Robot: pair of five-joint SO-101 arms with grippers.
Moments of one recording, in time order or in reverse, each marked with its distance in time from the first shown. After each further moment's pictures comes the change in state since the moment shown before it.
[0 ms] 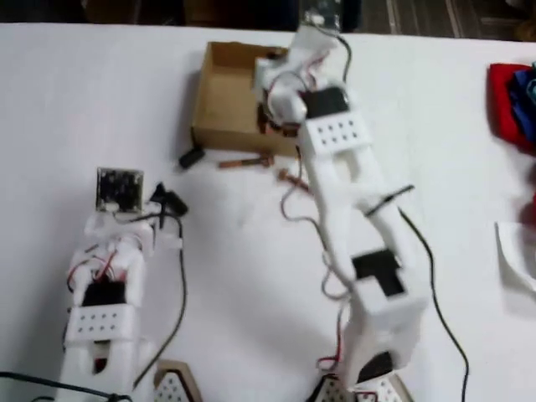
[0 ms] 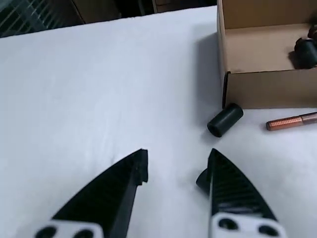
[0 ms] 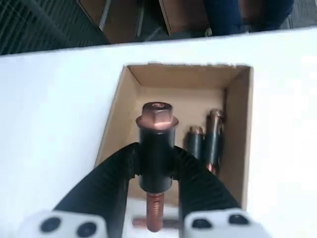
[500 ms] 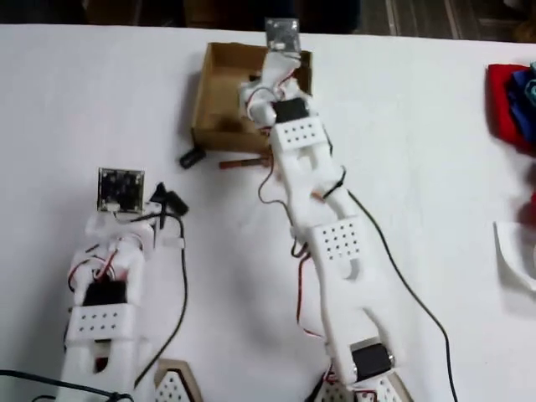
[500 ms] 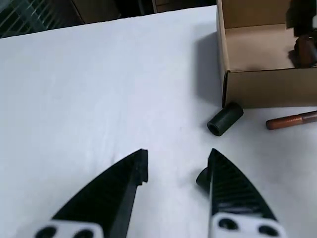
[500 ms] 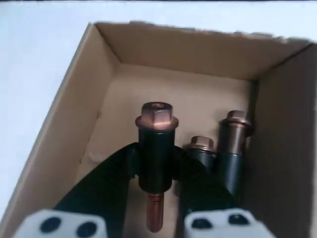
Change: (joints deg) left arm 0.0 0.0 0.0 0.0 -0.1; right arm -1.1 47.2 -44.6 0.9 5.8
